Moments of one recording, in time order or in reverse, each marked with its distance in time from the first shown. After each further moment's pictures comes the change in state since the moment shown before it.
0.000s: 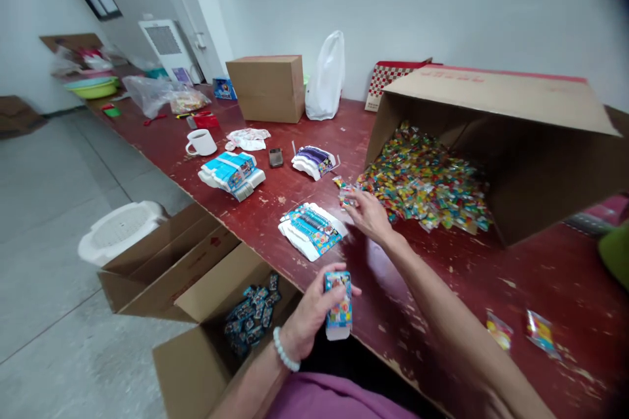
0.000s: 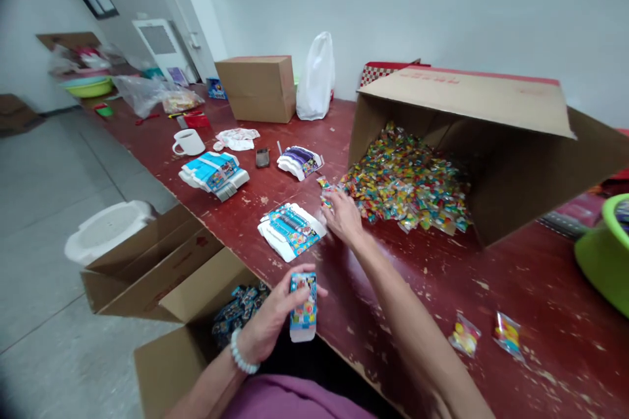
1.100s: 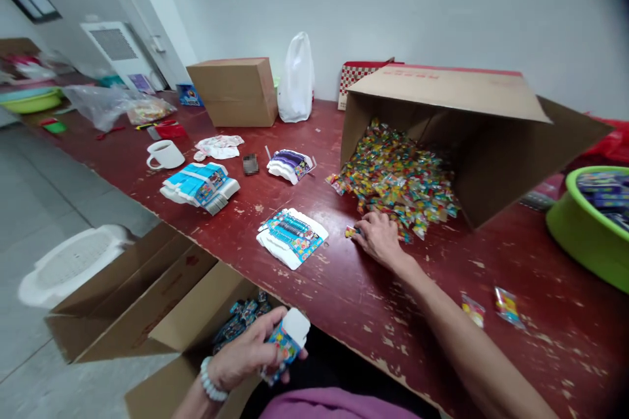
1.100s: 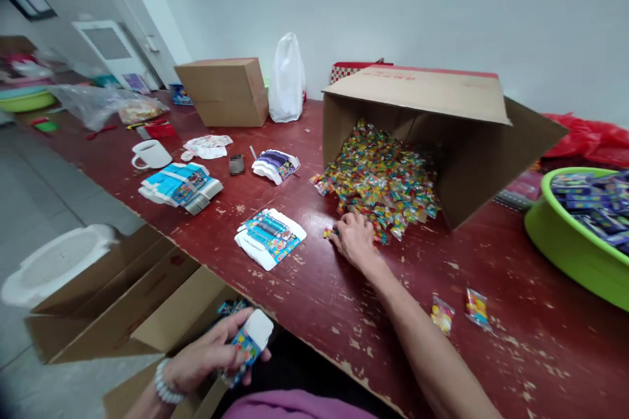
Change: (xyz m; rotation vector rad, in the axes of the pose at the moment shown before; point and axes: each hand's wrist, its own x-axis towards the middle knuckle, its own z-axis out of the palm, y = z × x) left_hand -0.027 0.004 -0.090 0.406 -0.266 -0.316; right_hand -0.063 0.068 -0.008 -0.258 0.036 0.053
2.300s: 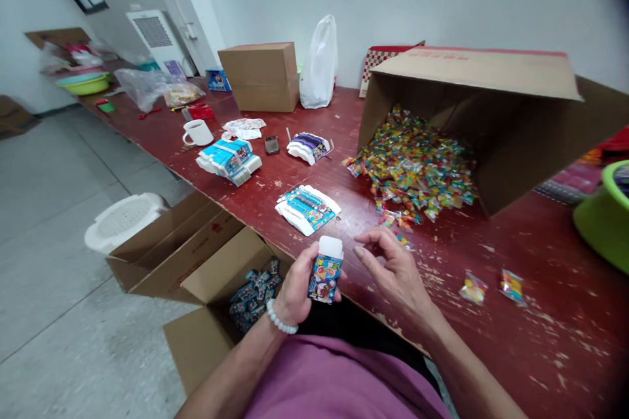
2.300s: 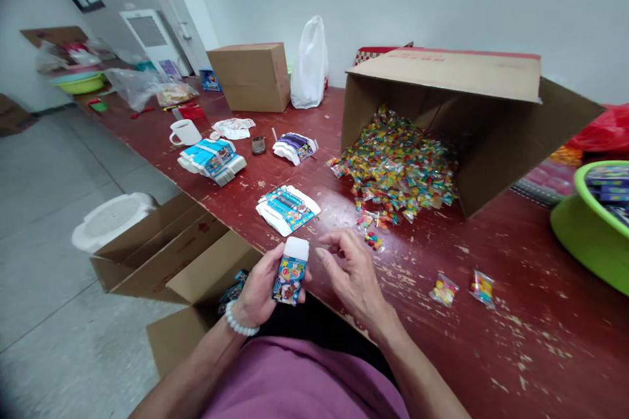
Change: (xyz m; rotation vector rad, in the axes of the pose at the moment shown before) left_hand 0.031 0.041 0.090 -0.512 0.288 0.242; right_hand -0.112 -0.108 -0.065 0.787 0.096 -0.074
